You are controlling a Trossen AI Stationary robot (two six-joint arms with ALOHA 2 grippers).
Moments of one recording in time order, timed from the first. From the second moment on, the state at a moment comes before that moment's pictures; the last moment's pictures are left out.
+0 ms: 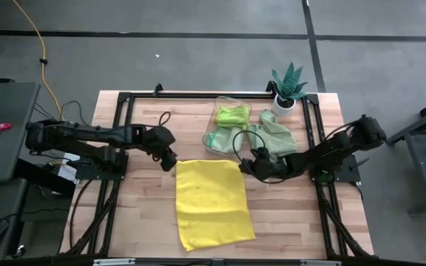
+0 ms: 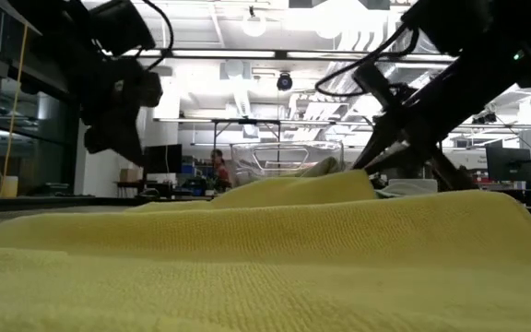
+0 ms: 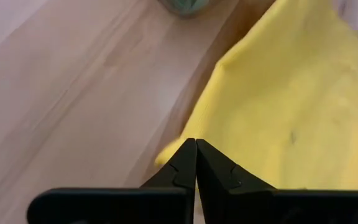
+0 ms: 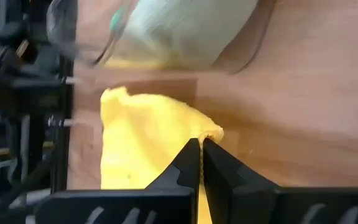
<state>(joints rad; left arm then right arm) 0.28 1.13 0.54 -0.36 0.08 -0.49 0.25 1.52 0.54 0.25 0.47 1.65</state>
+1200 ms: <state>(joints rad) 0.27 1.41 0.54 -0.27 0.15 -0.57 0.26 1.48 0.54 0.25 0.32 1.42</state>
